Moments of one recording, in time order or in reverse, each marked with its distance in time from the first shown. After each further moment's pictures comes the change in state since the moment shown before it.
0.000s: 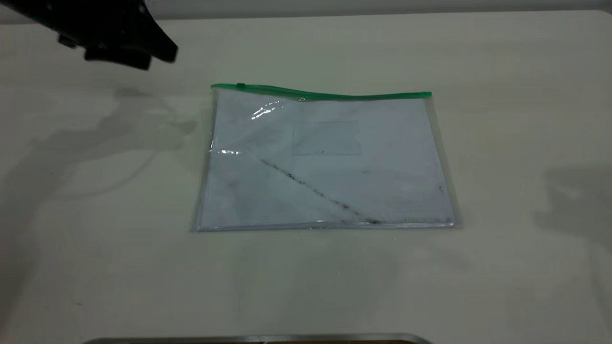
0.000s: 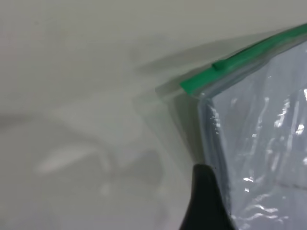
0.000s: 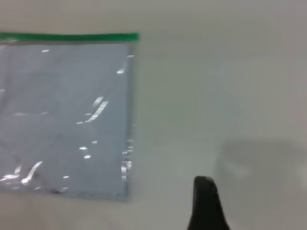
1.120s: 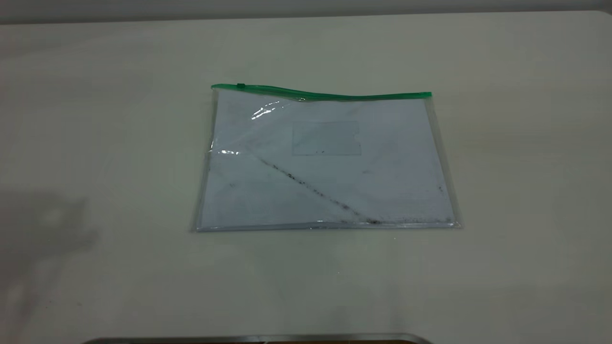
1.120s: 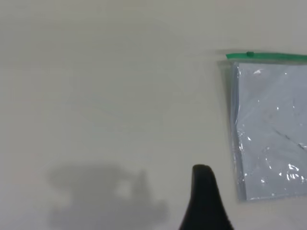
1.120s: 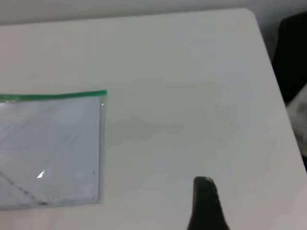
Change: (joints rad) left arm 0.009 -1.030 0.505 0.779 -0.054 -0.947; right arm 0.000 -0.787 0.070 -0.382 0.358 0.425
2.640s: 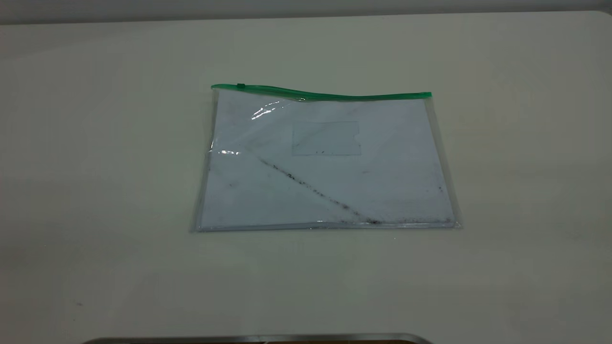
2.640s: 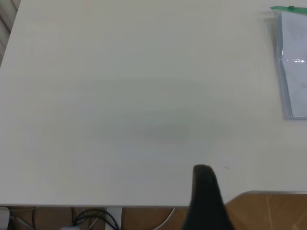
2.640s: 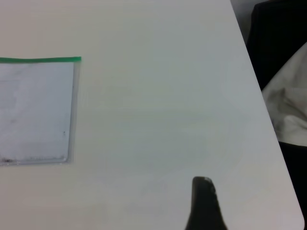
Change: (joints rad) left arm 0.008 -1.256 0.342 0.340 0.644 -0.258; right arm 0.000 -0.599 0.221 -0.078 0.275 -0.019
